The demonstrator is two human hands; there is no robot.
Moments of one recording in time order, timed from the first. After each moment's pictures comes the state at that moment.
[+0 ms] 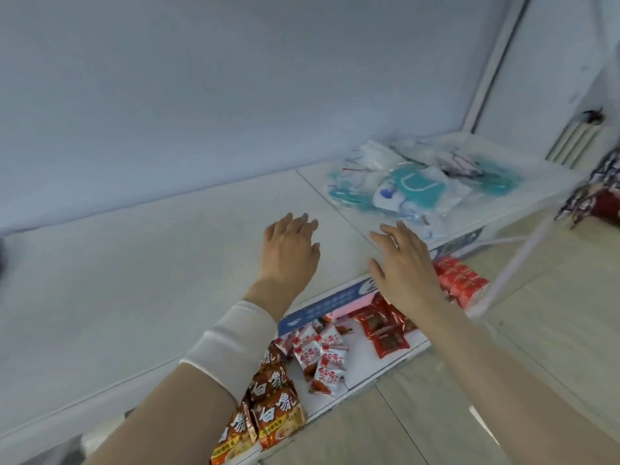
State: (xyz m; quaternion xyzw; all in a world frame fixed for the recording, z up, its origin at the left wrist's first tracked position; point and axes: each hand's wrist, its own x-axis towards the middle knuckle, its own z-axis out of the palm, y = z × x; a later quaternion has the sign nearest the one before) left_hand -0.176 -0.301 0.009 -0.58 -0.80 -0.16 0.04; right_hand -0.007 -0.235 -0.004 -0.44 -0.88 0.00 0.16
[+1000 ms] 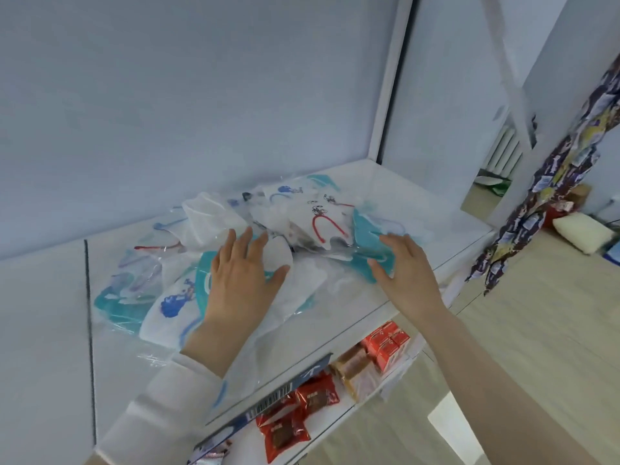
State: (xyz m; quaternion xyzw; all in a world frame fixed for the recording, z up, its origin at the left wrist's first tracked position) left_hand -0.015 0.027 0.004 -0.54 -0.81 -0.25 0.00; right_hand 0.195 0.130 -0.009 -0.52 -0.80 0.13 0.27
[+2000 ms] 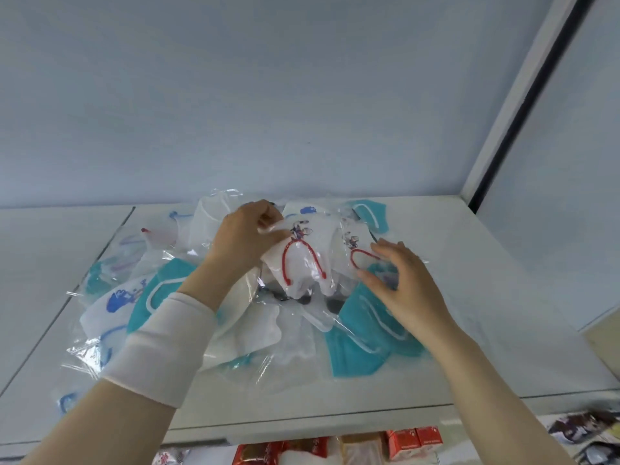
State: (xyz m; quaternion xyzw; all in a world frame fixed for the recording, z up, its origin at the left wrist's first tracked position) left_hand -0.011 0.151 0.037 -0.36 -0.85 -0.40 0.01; right_hand 0.176 0.297 -0.003 -0.26 -0.89 0.30 0.21
